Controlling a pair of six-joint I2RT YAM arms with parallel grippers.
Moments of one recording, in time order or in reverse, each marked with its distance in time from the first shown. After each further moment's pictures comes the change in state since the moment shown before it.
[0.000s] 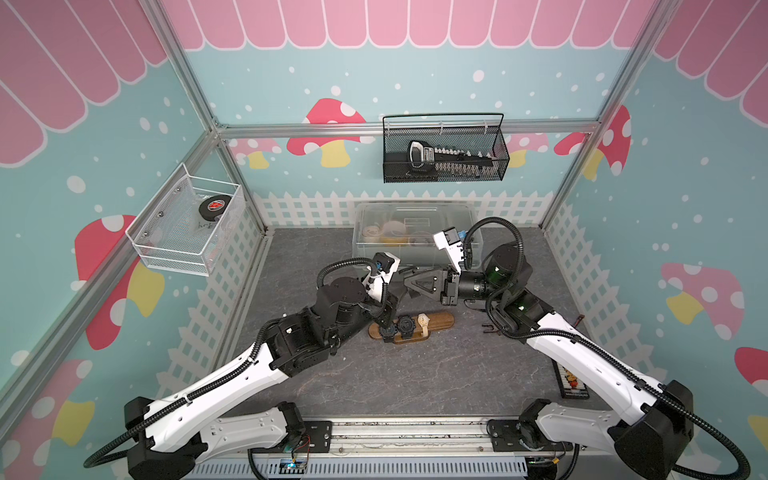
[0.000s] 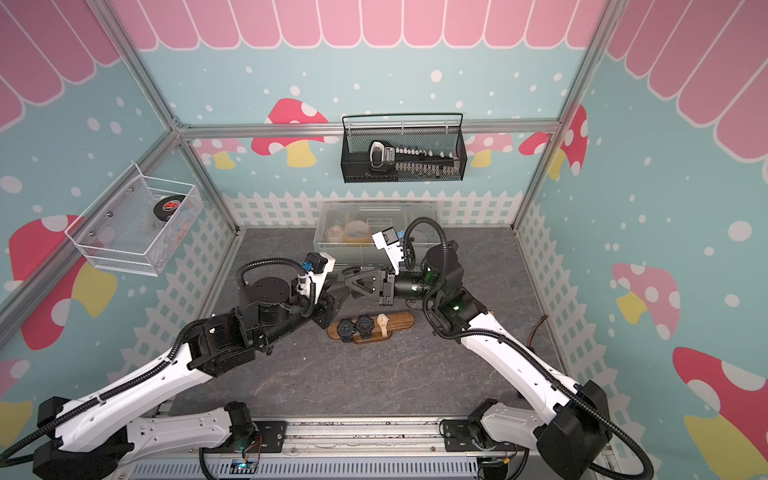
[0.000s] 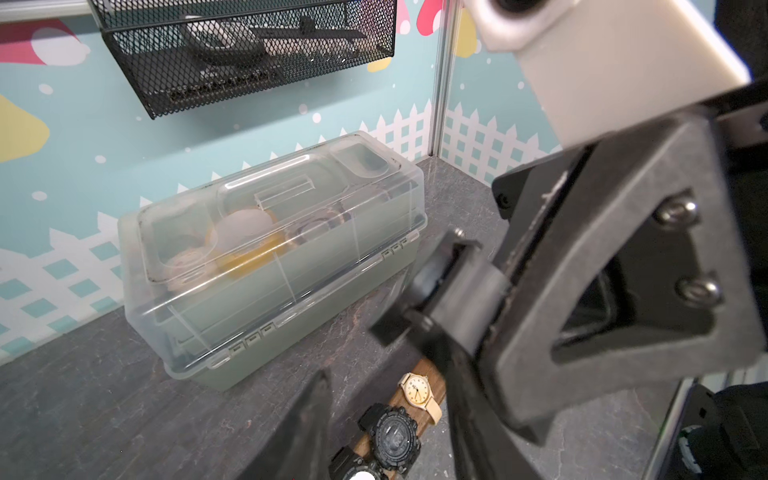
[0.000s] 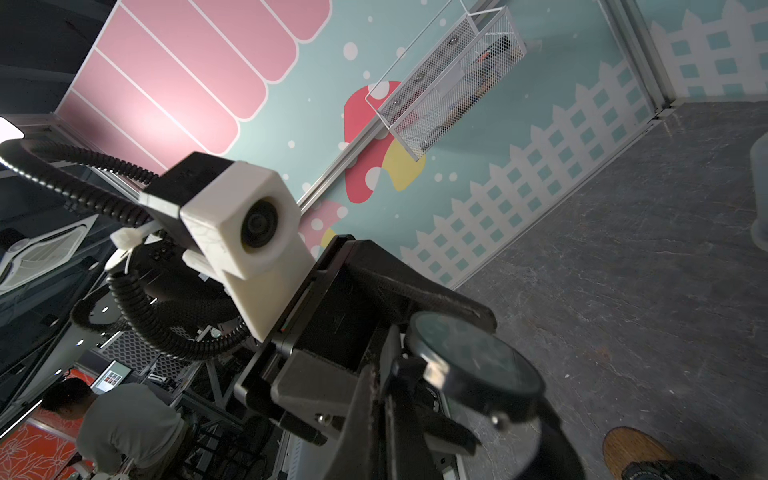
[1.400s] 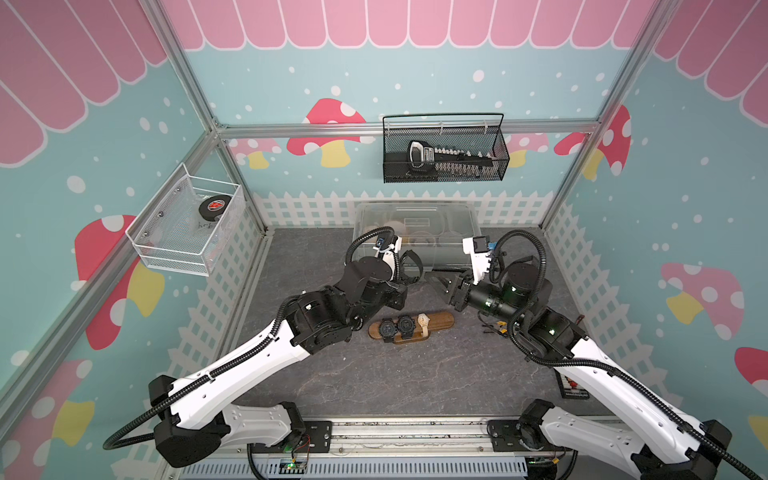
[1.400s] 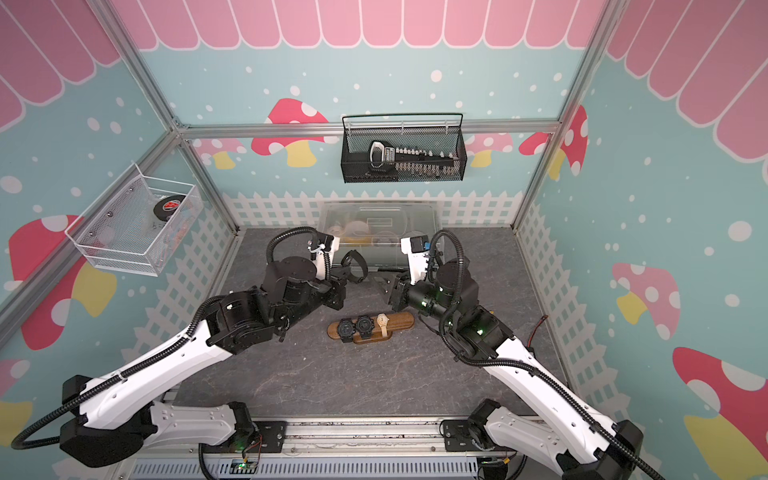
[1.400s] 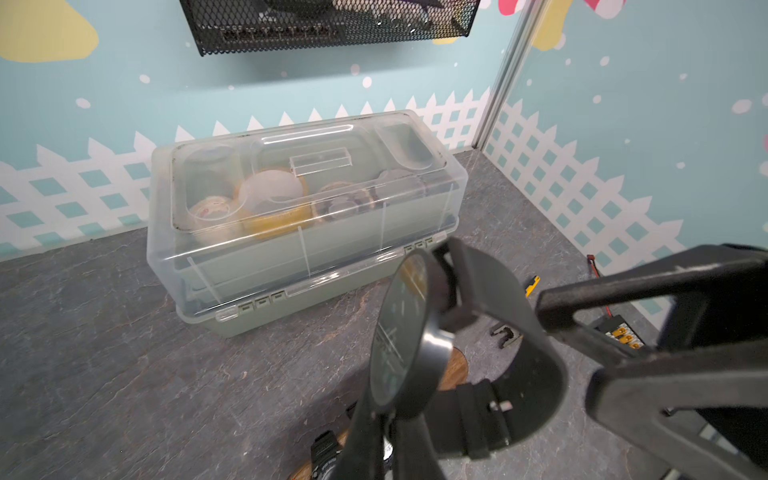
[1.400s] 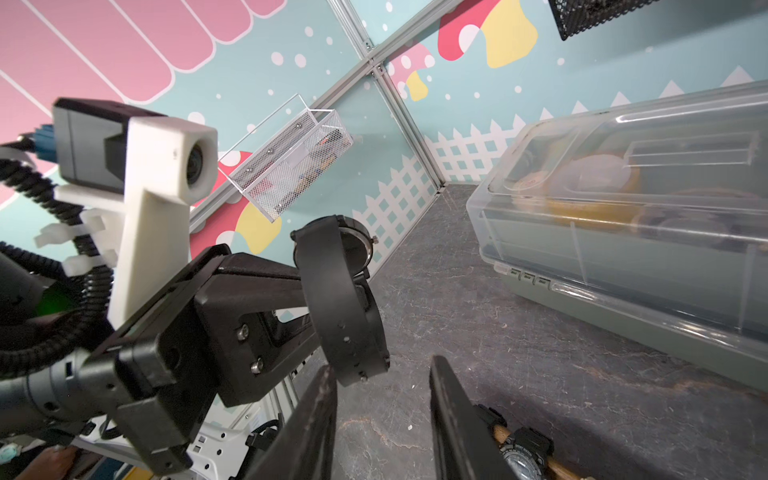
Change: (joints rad) left arm 0.000 0.182 0.227 -0.170 -0.123 -0.218; right arm 0.068 -0.206 -0.037 -0.316 0.568 -0.233
